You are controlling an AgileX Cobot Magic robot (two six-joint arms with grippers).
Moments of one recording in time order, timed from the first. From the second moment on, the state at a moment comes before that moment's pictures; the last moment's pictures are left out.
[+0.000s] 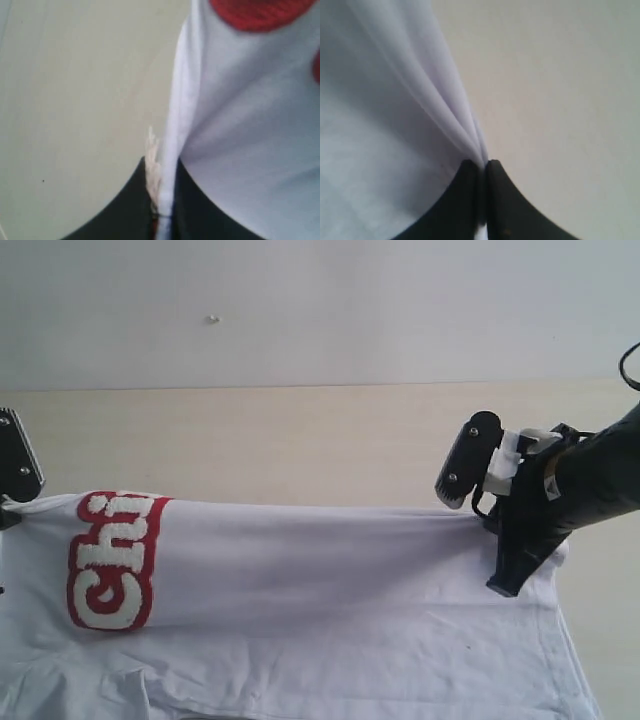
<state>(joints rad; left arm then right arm) -0.08 1.57 -0.65 0.72 0.08 0.37 0.20 1.66 -0.75 -0.41 0.24 -0.33</state>
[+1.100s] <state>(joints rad) 0.04 1.61 -0.95 0.28 0.22 0.06 0.13 1.74 -0.94 -0.26 0.34 -0.23</state>
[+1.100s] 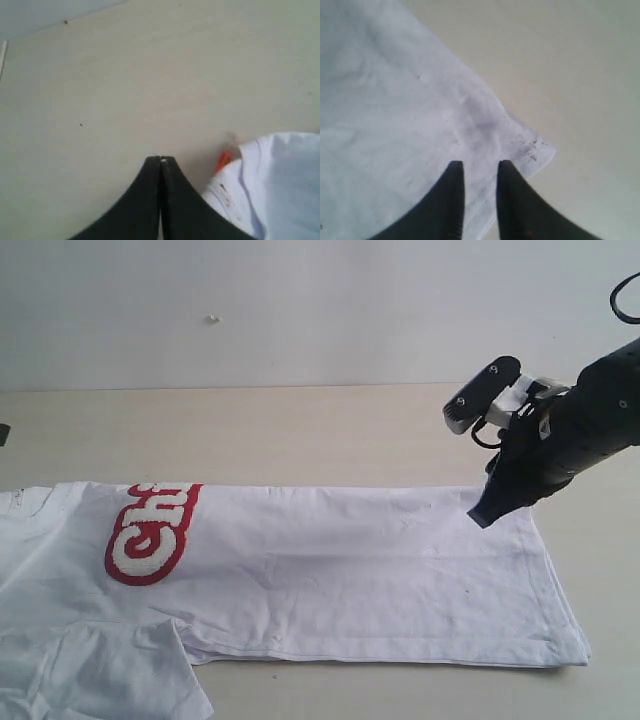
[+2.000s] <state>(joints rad) -0.07 1.91 -0.94 0.36 0.31 0.18 0.13 1.74 -0.94 0.02 0.49 -0.39</state>
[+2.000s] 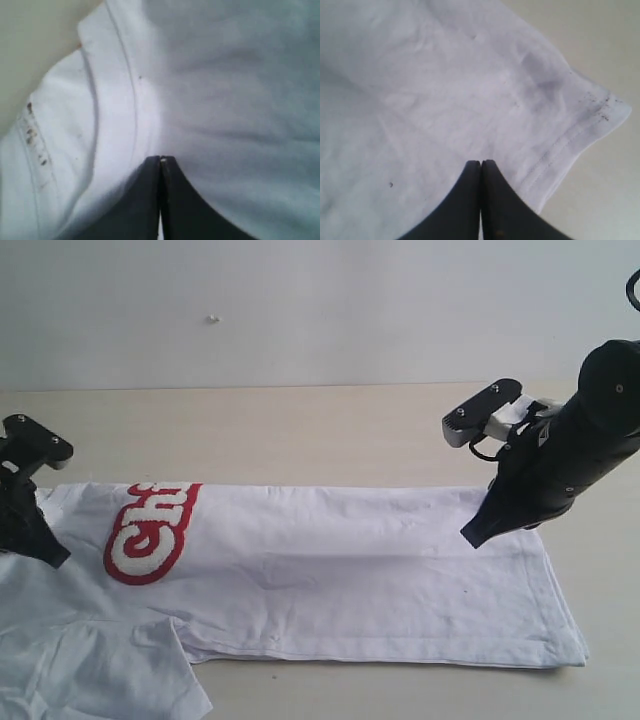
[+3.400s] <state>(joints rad) 0.11 1.52 -0.67 -0.24 0.96 0.15 0.13 1.58 -0.94 0.41 0.70 -0.67</state>
